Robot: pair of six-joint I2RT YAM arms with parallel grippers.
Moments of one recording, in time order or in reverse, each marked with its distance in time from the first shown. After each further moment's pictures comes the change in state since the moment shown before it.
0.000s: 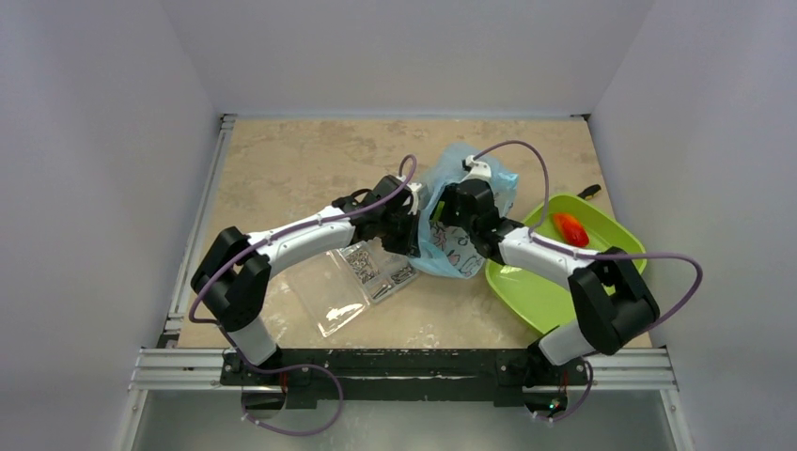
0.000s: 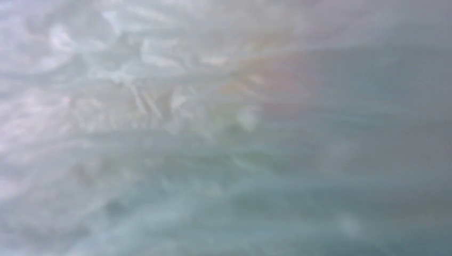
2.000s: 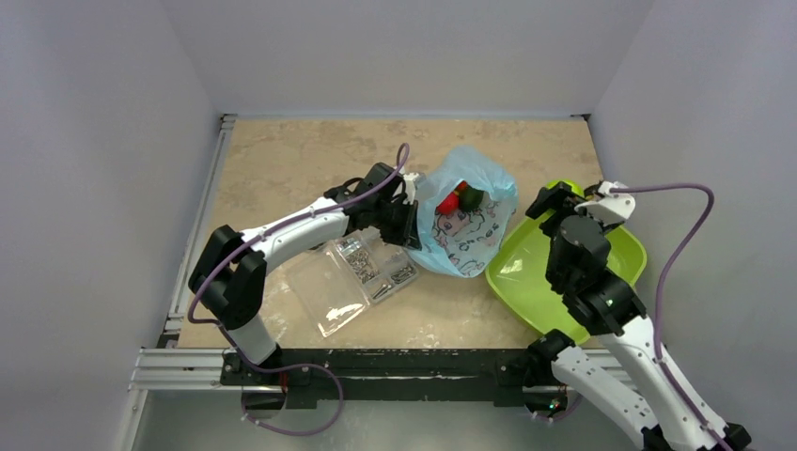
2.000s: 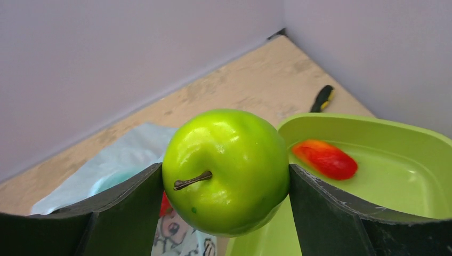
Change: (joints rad) left arm 0.065 -0.001 0.045 -0.016 0.140 0.044; right arm -0.010 -0.914 0.048 -0.628 0.653 -0.143
